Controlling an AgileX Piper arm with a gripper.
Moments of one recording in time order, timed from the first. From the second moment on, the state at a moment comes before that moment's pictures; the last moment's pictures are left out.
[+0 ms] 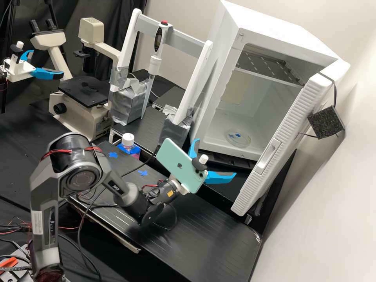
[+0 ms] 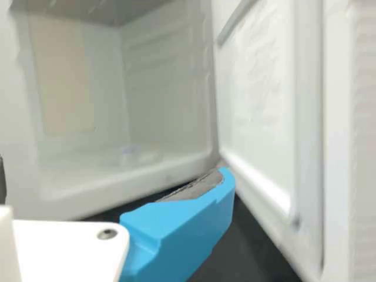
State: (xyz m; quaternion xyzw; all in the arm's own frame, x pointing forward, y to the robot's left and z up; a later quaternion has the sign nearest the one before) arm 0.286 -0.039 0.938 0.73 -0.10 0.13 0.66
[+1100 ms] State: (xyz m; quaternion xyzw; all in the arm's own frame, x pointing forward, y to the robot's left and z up) arm 0.449 -0.057 0.990 0.68 -0.01 0.04 0.73
